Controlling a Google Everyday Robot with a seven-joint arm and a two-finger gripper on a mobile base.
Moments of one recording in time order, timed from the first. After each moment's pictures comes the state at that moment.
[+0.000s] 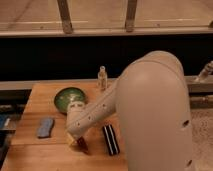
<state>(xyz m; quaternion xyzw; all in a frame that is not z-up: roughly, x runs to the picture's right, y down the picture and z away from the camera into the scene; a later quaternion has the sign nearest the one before) -0.145 0.250 0.785 -0.27 0.05 0.39 0.88</state>
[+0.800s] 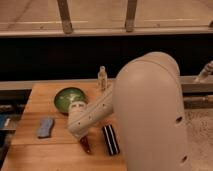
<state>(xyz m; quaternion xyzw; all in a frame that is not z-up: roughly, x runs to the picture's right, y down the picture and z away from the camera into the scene) -0.136 0.255 0.790 -0.27 0.07 0.40 0.87</state>
